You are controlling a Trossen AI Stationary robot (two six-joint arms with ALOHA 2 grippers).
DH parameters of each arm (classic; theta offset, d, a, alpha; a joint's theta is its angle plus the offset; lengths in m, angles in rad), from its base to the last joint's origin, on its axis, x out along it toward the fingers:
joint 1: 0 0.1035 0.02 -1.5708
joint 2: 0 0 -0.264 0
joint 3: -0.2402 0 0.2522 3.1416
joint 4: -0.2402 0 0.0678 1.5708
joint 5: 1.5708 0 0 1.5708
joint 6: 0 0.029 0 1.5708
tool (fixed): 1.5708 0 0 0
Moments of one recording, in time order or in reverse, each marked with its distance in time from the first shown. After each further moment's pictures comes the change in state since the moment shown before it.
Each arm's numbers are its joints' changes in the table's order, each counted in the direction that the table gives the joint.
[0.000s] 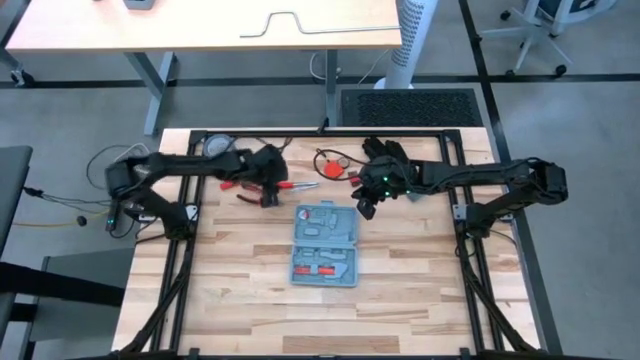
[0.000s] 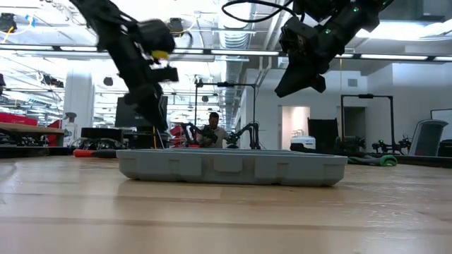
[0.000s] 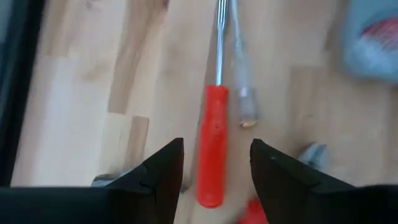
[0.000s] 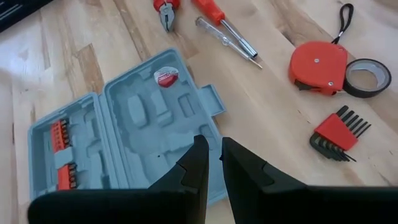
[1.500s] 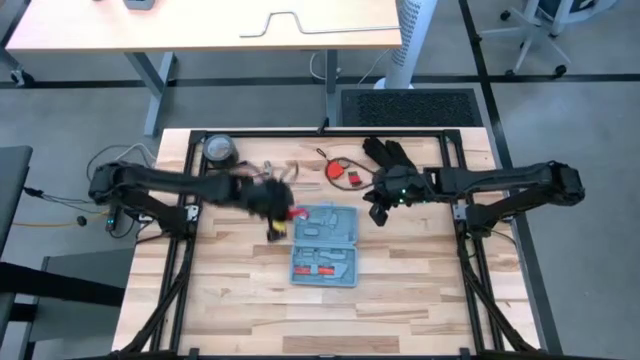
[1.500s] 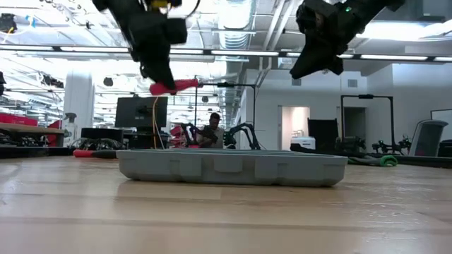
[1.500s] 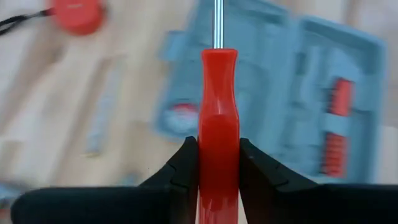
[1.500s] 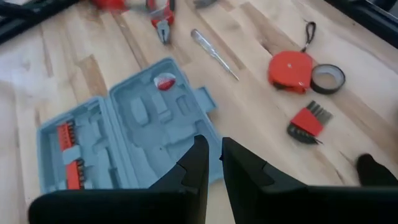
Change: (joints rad) left arm -0.308 -0.086 -0.202 -0.236 0.066 -0.490; right arm 0.108 -0.158 0.003 -0.130 0.165 0.067
